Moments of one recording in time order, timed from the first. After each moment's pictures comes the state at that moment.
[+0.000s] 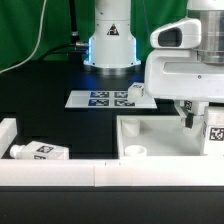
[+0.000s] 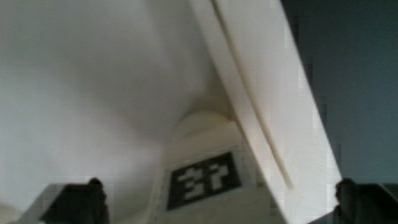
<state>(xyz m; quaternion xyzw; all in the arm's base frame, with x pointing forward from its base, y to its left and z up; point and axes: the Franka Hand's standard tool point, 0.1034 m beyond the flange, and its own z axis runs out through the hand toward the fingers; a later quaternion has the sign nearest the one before) 0.635 0.111 0.061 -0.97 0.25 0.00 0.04</state>
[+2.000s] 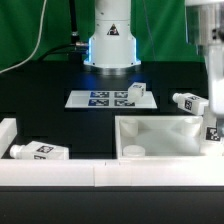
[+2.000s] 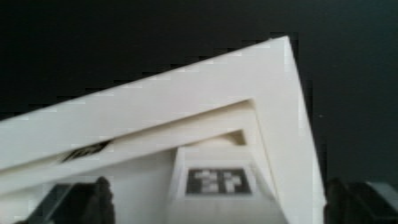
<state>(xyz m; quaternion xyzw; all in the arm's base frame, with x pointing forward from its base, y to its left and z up) 0.642 0.116 0.086 -0.60 0.79 0.03 0.08</state>
